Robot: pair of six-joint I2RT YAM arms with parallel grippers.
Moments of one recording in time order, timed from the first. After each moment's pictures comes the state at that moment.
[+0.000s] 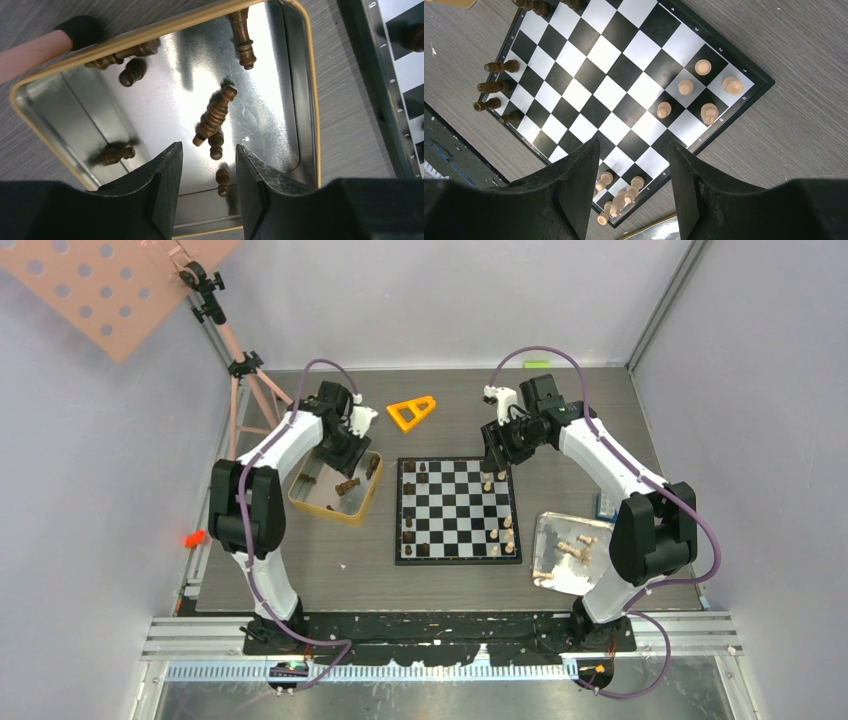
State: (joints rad) left arm -0.23 1.83 1.46 -0.85 0.11 0.35; right arm 0.29 1.64 1.36 -0.73 -0.43 -0.18
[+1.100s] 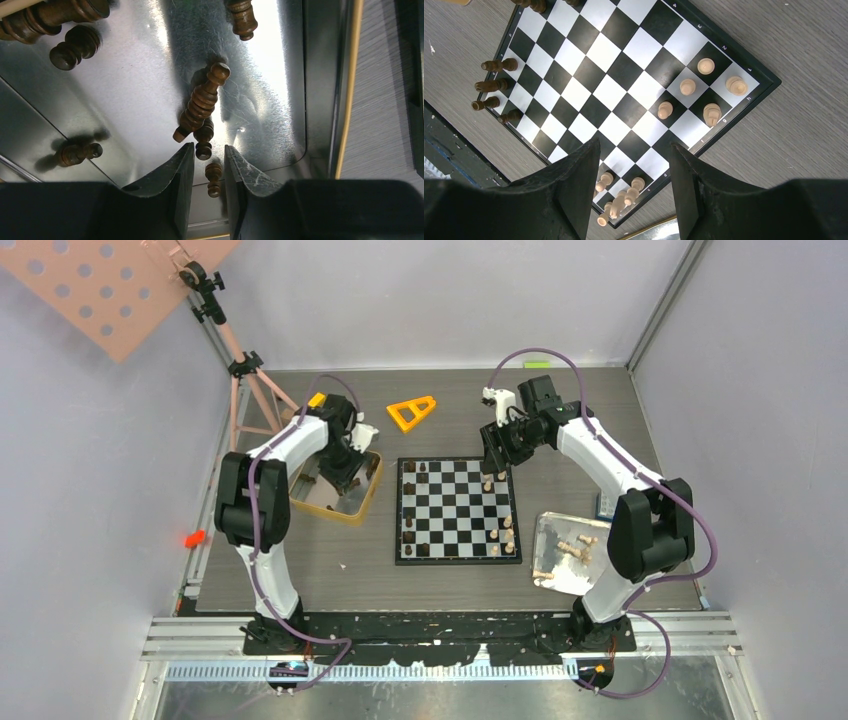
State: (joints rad) left arm -0.23 1.90 1.41 -0.90 0.09 0.36; right arm 0.29 1.66 1.36 -0.73 -0.43 -0.18
